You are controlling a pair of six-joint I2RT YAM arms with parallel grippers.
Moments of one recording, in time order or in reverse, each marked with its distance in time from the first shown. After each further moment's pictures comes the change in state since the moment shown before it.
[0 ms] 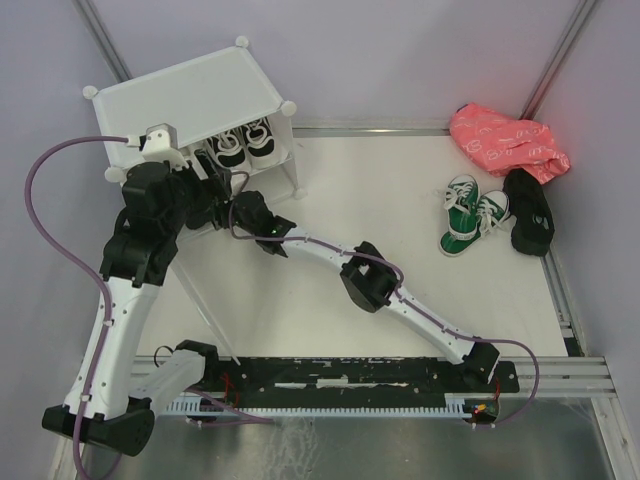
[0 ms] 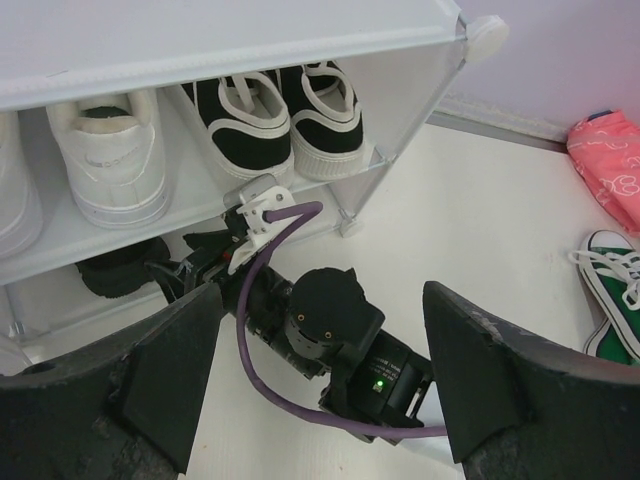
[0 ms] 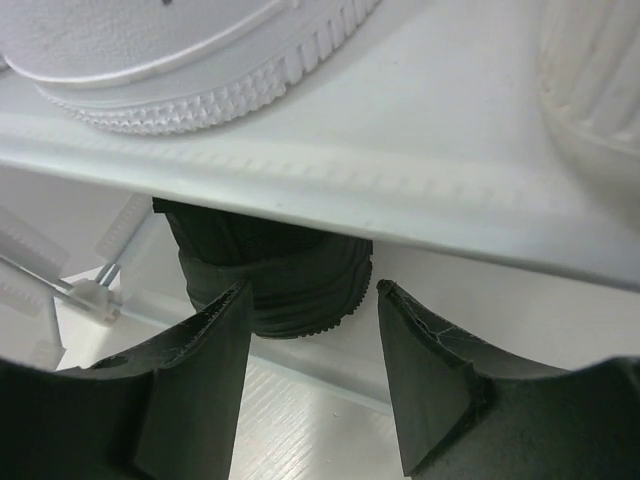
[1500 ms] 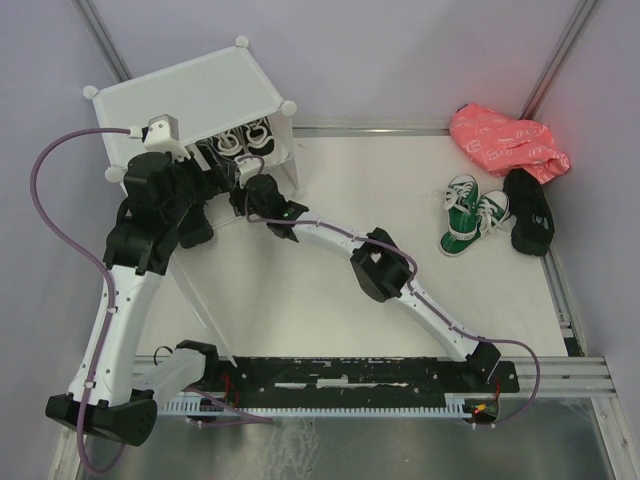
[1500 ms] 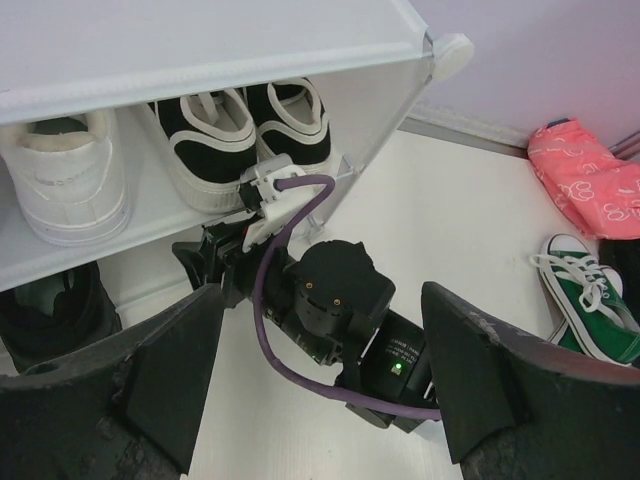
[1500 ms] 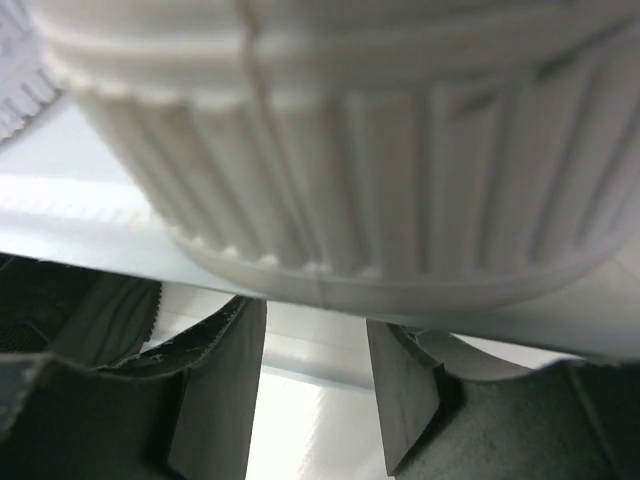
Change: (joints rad) left arm 0.020 0.056 0.029 0.034 0.078 -0.048; right arm -0.064 -0.144 -0.155 -0.134 0.056 -0.020
